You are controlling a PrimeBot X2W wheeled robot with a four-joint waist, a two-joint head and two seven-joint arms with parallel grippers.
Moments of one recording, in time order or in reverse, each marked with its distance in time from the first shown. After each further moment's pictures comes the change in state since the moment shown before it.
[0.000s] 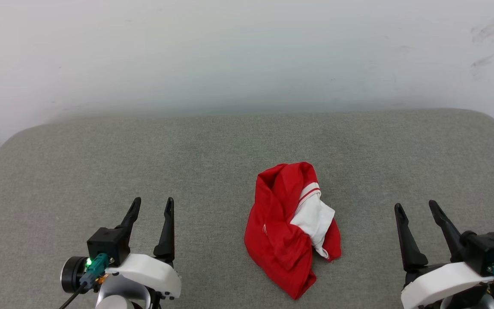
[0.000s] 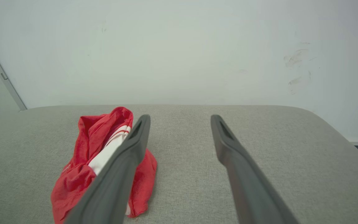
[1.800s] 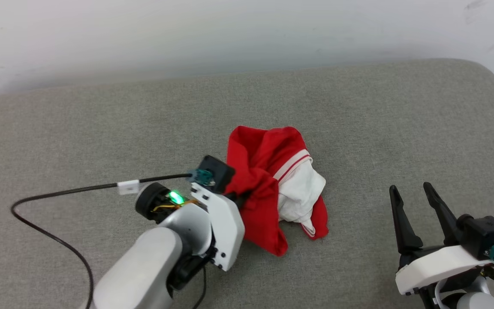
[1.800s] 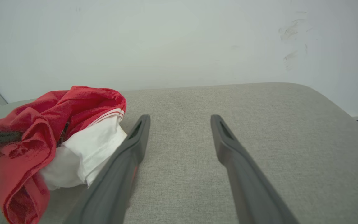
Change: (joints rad) left arm -0.354 0.011 -0.338 0.010 -0.090 -0.192 0.665; right arm -0.085 0.000 0.018 0.061 0.027 0.000 -0.039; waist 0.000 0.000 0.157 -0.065
